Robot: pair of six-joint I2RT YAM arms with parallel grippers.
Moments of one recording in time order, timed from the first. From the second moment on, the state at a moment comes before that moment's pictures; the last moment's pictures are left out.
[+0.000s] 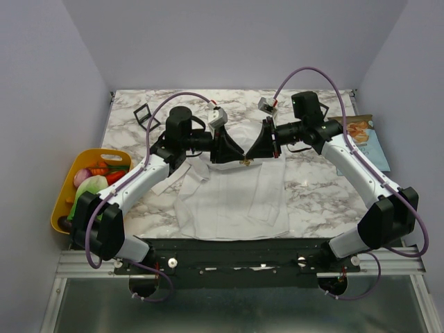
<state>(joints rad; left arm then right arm) -0.49 1.42 1.06 0.21 1.07 -0.14 0.40 1.49 1.36 -0.57 -1.17 -0.21</state>
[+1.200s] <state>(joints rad) -0.47 1.42 1.06 0.14 1.04 -0.07 0.38 1.44 1.36 -0.55 -1.06 -0.22</state>
